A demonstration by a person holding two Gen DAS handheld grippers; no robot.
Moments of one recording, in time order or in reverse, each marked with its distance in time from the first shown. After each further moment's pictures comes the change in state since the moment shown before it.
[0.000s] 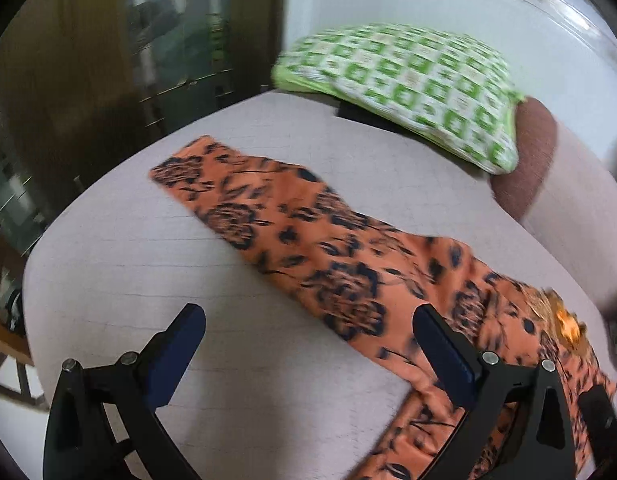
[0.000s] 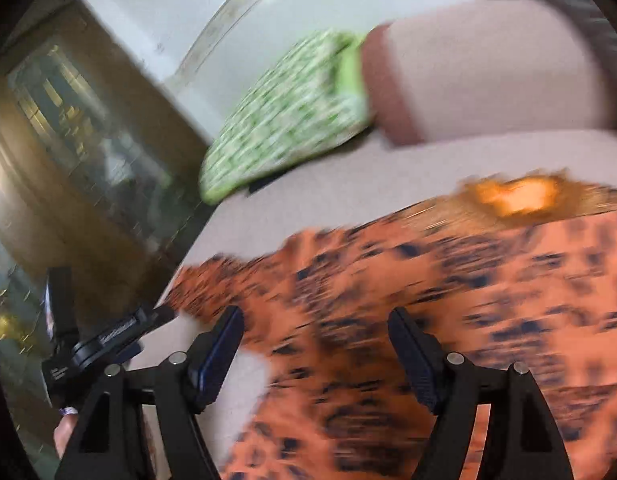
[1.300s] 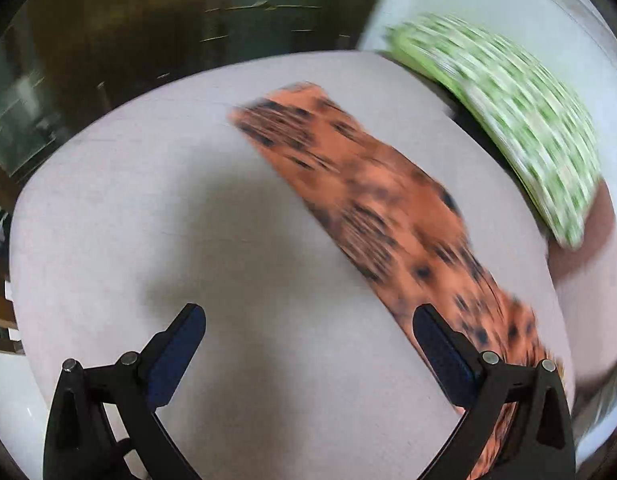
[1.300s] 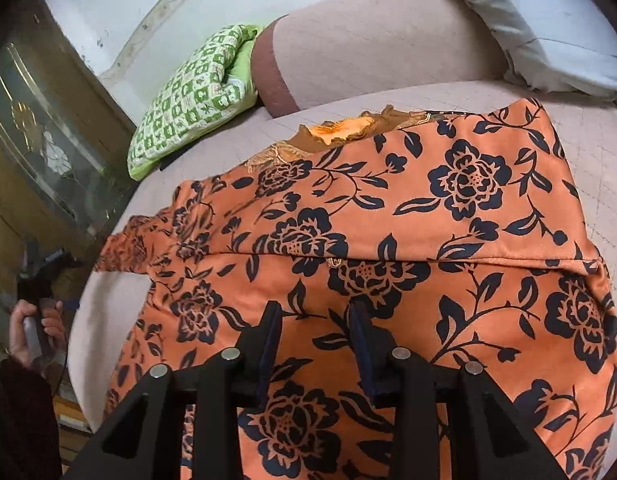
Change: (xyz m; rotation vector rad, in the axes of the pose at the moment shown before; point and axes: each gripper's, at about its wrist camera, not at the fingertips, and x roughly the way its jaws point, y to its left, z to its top) left arm 0.070 0.173 0.053 -0.371 0.215 -0.019; right arm -0.070 -0.093 -0.052 0.042 0.081 -0.186
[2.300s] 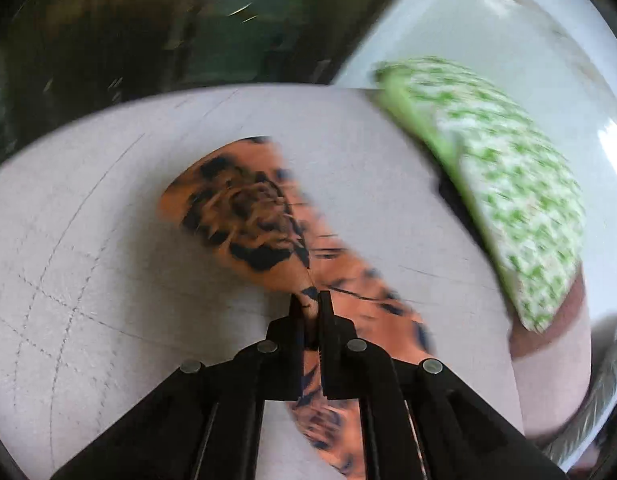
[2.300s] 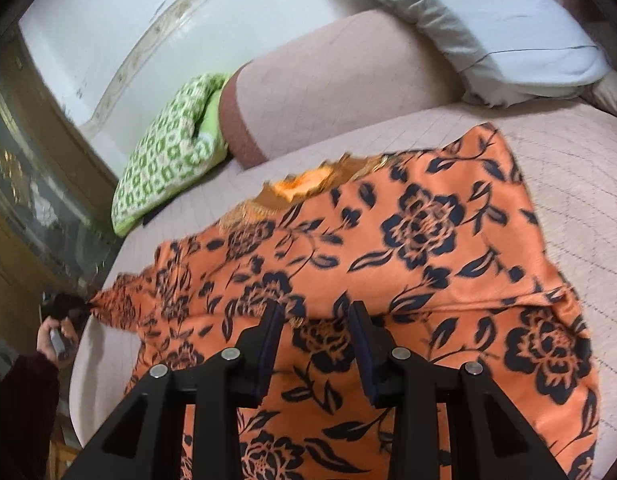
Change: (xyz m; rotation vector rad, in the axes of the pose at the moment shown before) left arm 0.051 -0.057 0.077 -0.003 -0.087 -0.215; right arm -0.019 -0.029 0.022 0.107 -0.155 -0.055
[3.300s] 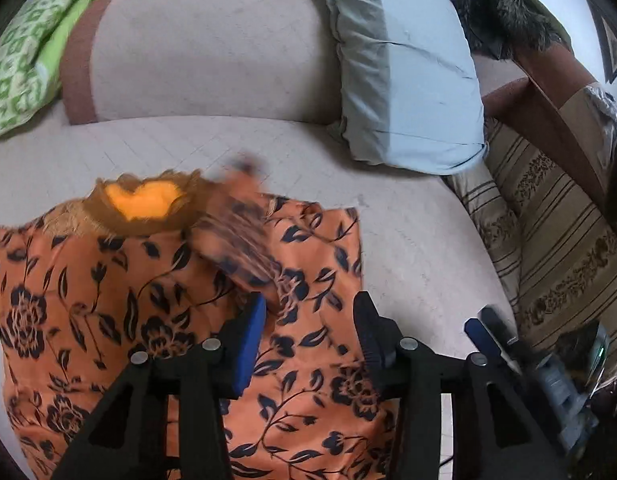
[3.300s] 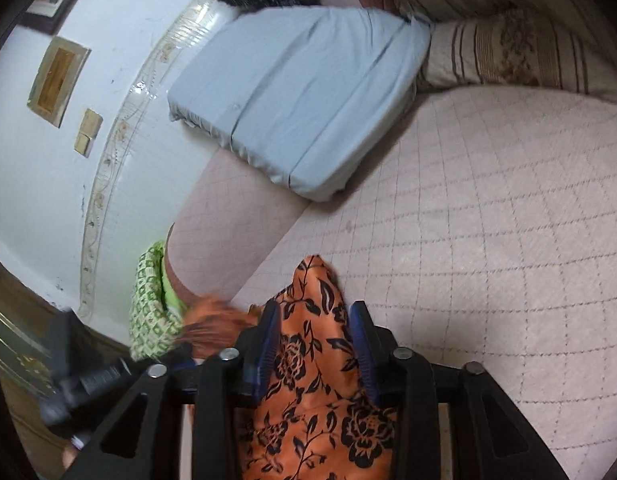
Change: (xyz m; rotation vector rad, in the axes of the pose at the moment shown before) left arm -0.094 -0.395 -0.446 0.958 0.473 -0.396; right arm -0.117 -0.178 0.060 0.521 -0.221 0.031
